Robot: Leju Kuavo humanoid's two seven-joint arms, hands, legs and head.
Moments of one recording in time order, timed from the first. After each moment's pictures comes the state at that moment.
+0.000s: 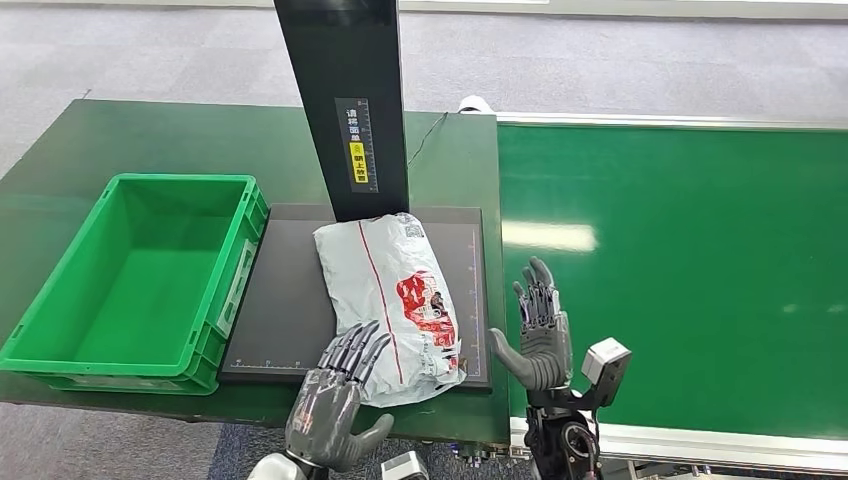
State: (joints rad) left arm 0.07 -0.01 -0.65 -1.54 -1.37 0.32 0.12; right arm -0.14 0.30 -0.10 -1.08 0.06 0.35 -0.69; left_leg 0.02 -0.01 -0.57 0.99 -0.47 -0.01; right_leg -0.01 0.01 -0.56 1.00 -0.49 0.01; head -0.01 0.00
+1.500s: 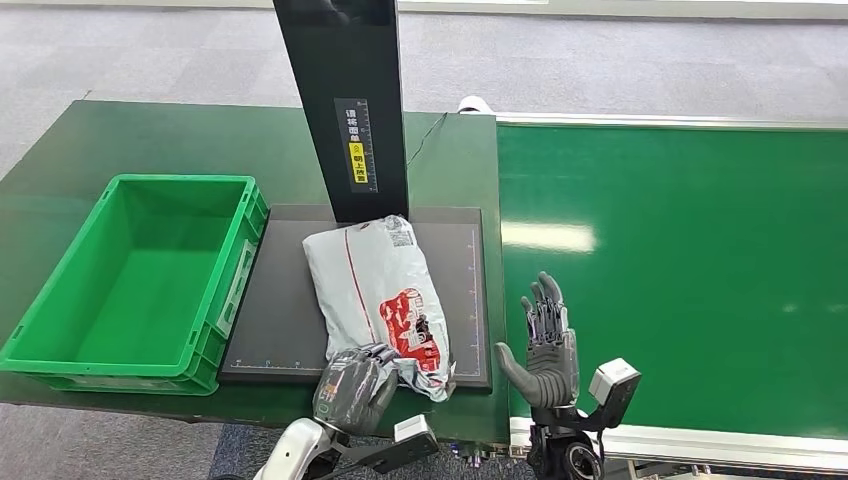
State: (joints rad) left arm -0.08 -0.14 -0.49 -1.15 -1.25 0.41 -0.11; right arm -0.05 0.30 -0.08 -1.15 0.01 0.31 -0.68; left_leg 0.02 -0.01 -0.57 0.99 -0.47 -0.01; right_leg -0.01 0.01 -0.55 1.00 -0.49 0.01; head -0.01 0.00
